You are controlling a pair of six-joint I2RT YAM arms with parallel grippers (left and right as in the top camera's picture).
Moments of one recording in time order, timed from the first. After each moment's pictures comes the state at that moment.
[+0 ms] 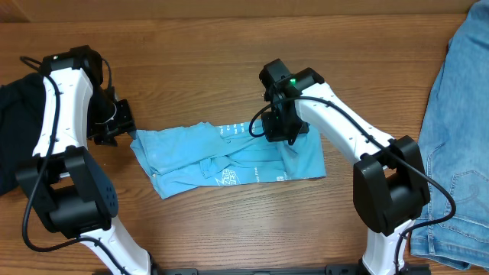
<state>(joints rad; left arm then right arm) 0.23 1.99 1.71 -1.45 0.05 -0.18 0.50 2.02 1.61 -1.11 -0.10 0.30</state>
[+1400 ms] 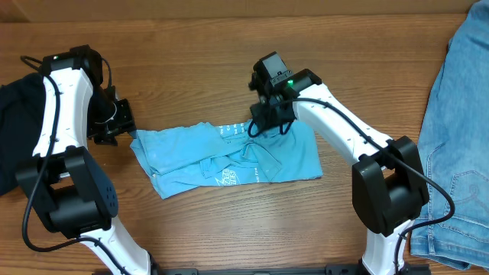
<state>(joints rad) 0.23 1.99 1.71 -1.44 0.05 -0.16 0.51 2.02 1.61 -0.86 -0.13 0.13</state>
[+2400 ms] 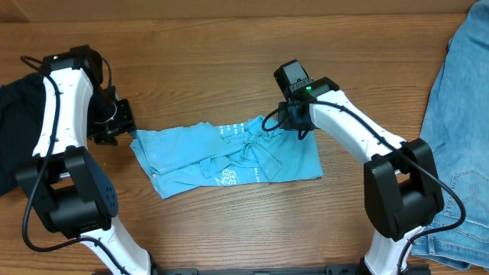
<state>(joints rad) 0.23 1.99 1.71 -1.44 0.05 -0.15 0.43 1.96 1.44 -0.81 0.10 0.44</state>
